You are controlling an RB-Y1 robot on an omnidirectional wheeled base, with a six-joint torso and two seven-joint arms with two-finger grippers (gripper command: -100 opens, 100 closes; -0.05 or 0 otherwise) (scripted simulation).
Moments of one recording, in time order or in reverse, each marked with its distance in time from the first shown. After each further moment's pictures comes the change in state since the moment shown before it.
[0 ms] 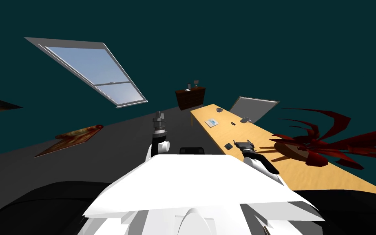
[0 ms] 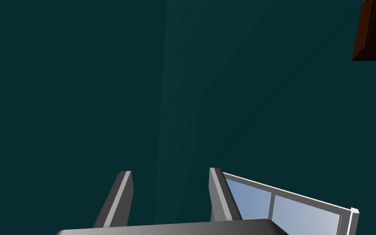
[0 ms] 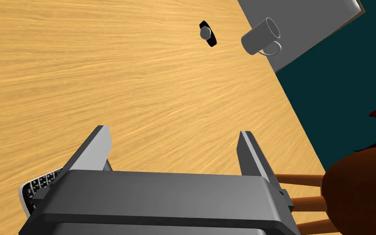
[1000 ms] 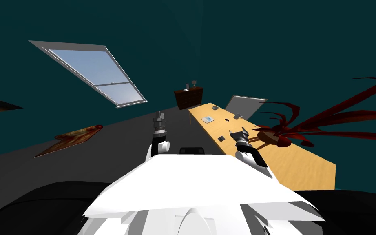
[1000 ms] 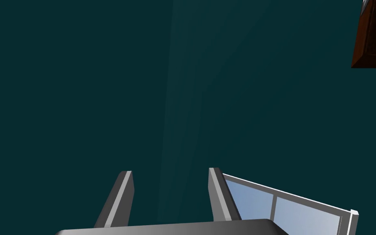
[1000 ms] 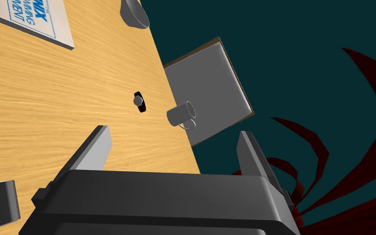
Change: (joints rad) left arm 0.000 0.000 0.000 0.000 0.000 0.000 0.000; right arm -0.018 0.051 0.097 -0.200 0.137 -0.211 0.262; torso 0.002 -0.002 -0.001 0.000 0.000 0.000
